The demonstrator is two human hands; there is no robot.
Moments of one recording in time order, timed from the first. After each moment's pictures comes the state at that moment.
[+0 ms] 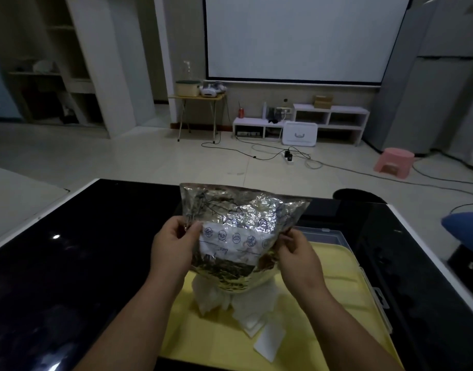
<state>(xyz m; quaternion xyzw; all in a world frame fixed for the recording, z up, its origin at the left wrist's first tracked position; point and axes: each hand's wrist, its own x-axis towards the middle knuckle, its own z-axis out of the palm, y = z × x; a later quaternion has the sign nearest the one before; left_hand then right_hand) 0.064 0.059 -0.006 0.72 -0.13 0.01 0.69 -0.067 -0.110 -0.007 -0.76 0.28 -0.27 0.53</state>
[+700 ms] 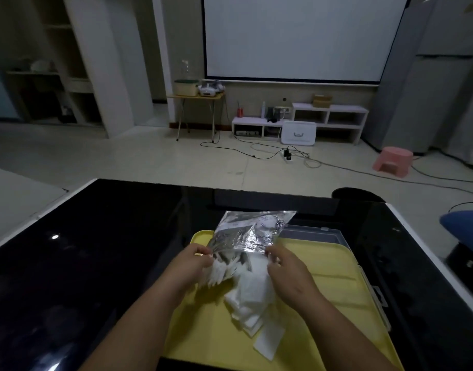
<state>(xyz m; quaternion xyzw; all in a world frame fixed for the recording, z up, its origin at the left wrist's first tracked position) 0.064 0.057 -0.031 0.81 -0.08 -0.24 0.53 -0.066 -0.112 -0.029 -0.86 0.26 -0.11 0.43</state>
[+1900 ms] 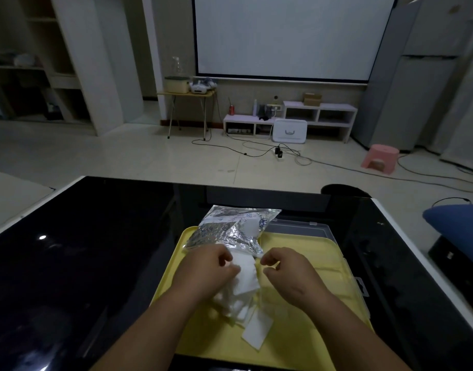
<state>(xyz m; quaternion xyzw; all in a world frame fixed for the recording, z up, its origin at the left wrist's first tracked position) 0.019 0.029 -0.021 0.90 -0.31 -0.07 0.29 -0.094 -0.128 -0.022 -0.91 0.24 -0.09 0.32</state>
